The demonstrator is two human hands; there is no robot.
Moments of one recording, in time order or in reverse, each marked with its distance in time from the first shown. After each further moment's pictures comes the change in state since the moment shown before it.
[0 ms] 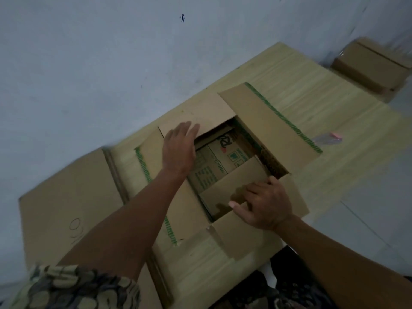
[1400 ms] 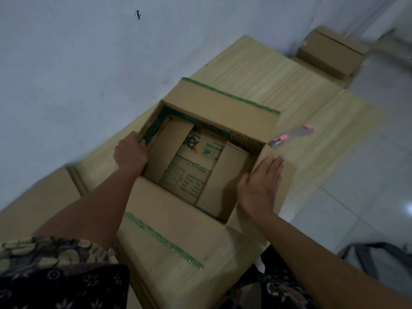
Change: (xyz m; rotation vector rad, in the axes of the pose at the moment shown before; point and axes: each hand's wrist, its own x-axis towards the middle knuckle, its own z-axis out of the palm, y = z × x) left_hand 0.043 -0.058 0.020 -0.027 -0.216 -0.549; right_hand 0.040 -0.005 -0.011 0.175 -0.239 1.219
